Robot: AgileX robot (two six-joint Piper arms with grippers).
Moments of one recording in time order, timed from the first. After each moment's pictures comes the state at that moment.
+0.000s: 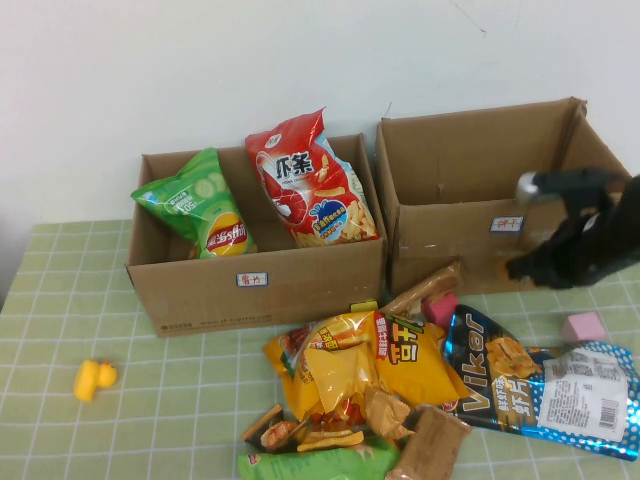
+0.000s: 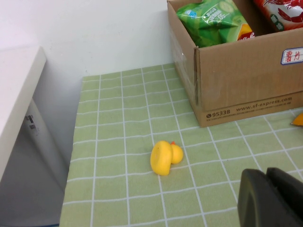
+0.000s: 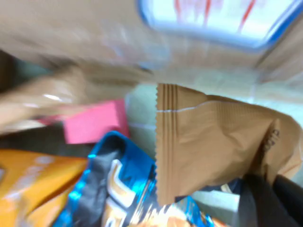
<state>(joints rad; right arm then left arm) 0.17 2.05 -1.25 0.22 0.36 -0.21 -0.05 -0.01 0.02 0.04 0.35 -0.02</state>
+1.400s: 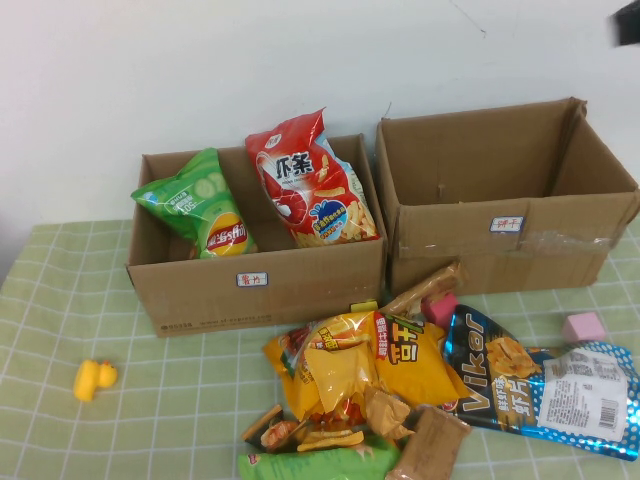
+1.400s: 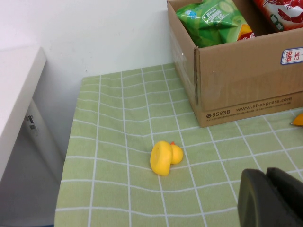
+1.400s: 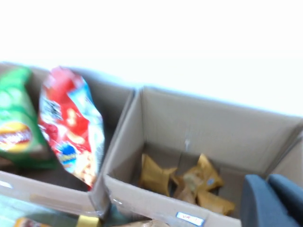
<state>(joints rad) 0.17 1.49 -1.51 0.25 0.69 -0.29 -0.05 -0.01 0.02 0.04 0.35 -0.02</state>
